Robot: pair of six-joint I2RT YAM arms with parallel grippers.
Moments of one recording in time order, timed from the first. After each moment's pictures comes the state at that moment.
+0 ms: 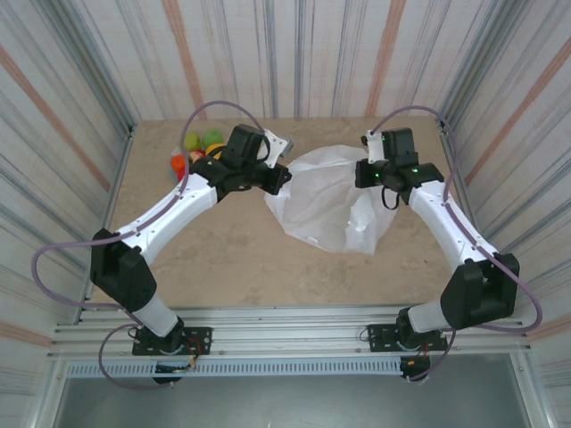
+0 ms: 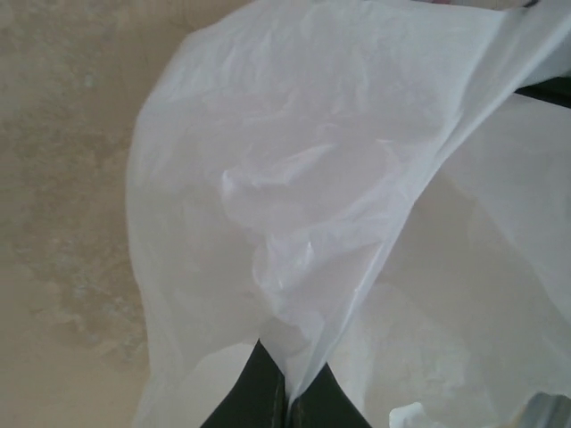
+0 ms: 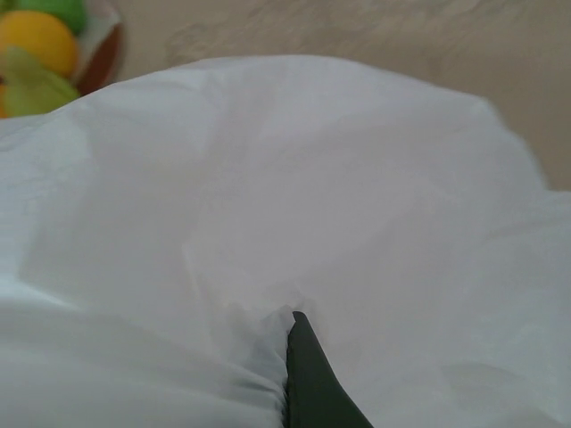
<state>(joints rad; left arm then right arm) -0.61 1.62 1.49 -0.59 0.27 -0.08 0.21 1.41 1.23 -0.60 -0.23 0.10</state>
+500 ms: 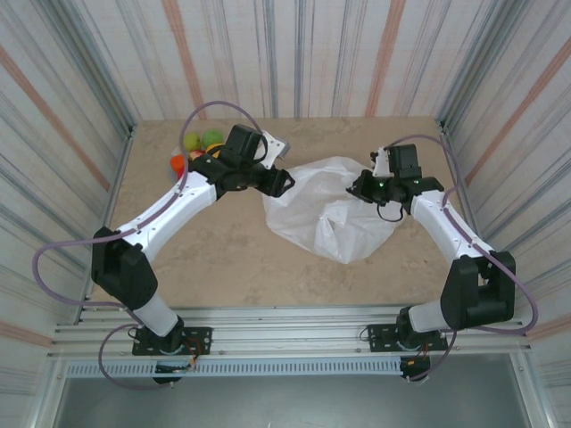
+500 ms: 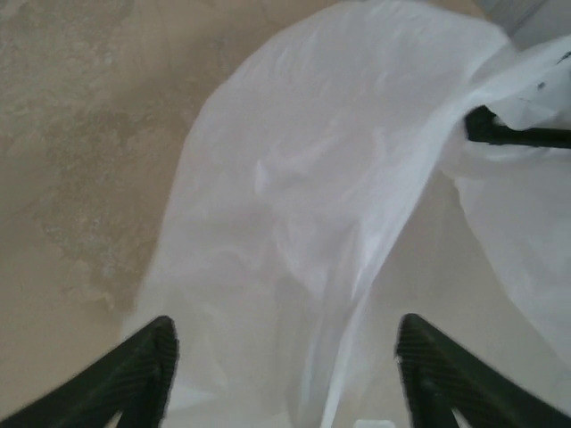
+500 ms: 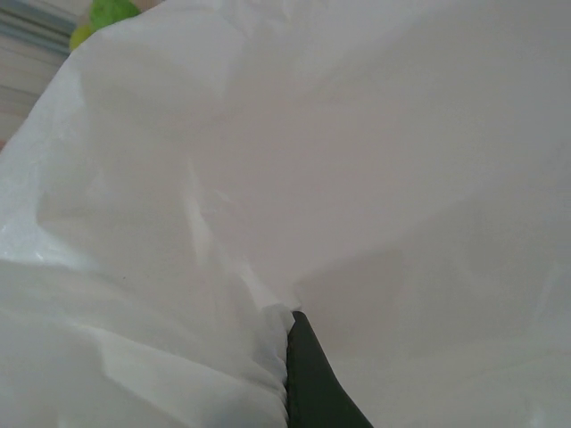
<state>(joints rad) -0.59 1.63 1.50 -0.64 0.28 -0.05 0.16 1.40 1.04 -0.48 -0.51 0.55</state>
